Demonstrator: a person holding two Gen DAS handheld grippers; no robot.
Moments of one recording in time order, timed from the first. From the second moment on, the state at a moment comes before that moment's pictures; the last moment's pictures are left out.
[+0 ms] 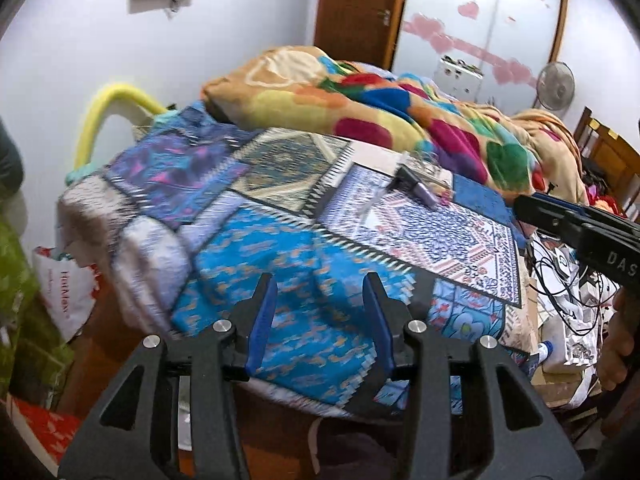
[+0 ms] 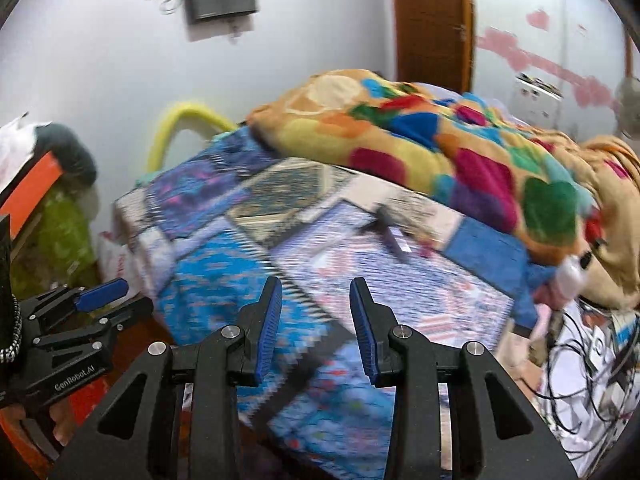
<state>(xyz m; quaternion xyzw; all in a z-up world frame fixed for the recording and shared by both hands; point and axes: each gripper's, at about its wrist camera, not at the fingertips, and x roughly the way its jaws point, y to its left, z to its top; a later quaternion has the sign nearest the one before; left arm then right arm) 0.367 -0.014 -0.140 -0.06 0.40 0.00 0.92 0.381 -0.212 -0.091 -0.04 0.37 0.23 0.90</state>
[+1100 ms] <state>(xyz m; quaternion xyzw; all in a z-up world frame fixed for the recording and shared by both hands) 0.592 -0.073 -0.248 -0.02 0.47 -0.08 0.88 0.564 -0.270 -0.205 0.04 0.47 0.19 0.86</state>
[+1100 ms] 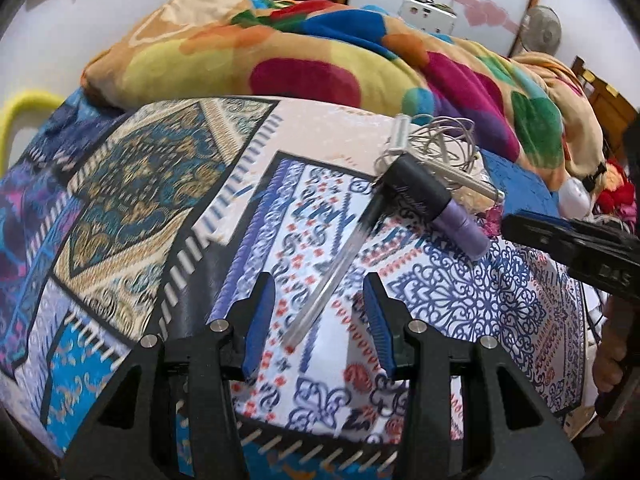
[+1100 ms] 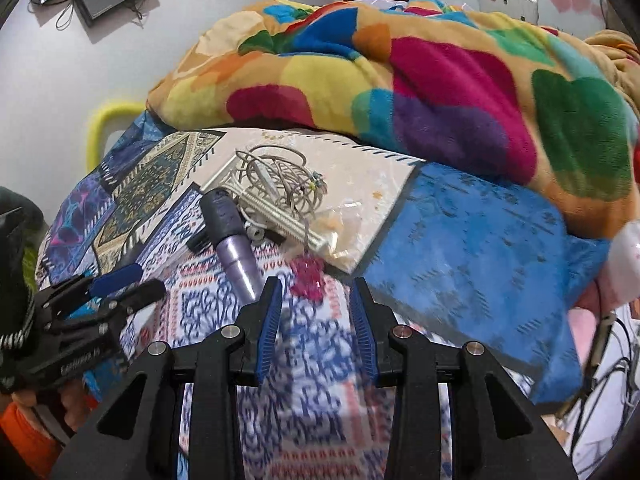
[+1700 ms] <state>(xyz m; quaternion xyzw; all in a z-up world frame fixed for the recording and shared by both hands) 0.540 -0.090 -0.248 0.01 0.48 -0.11 0.87 0.533 -0.296 -0.172 0.03 0.43 0.18 0.89</state>
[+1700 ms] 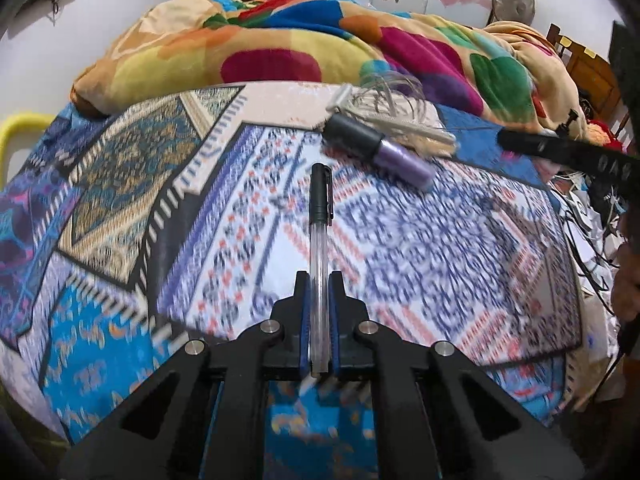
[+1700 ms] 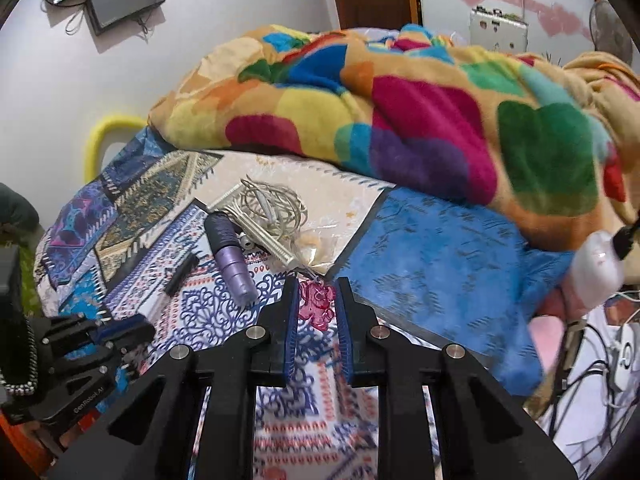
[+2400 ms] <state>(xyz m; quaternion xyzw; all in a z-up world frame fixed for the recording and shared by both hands) 0.552 -0.110 -0.247 0.02 0.49 -0.07 0.87 0.509 -0.302 -0.156 0.02 0.42 0.20 0.88</state>
